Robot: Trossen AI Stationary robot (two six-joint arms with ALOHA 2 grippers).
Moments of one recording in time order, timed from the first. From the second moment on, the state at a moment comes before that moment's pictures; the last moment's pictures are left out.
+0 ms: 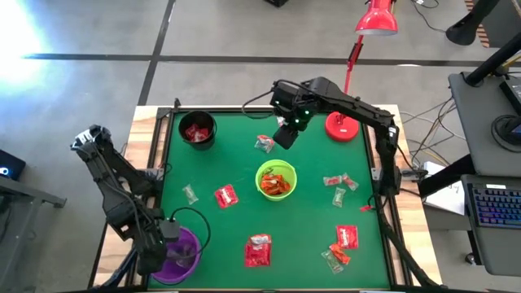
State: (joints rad) left arm -0.94 1.30 1.19 -1.15 0.22 -1.18; right arm -0.32 1.97 2.26 -1.57 -0.06 0.30
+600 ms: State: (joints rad) left arm -0.94 1.30 1.19 -1.15 0.05 -1.24; right arm 0.07 1.72 2.18 -1.57 0.00 0.64
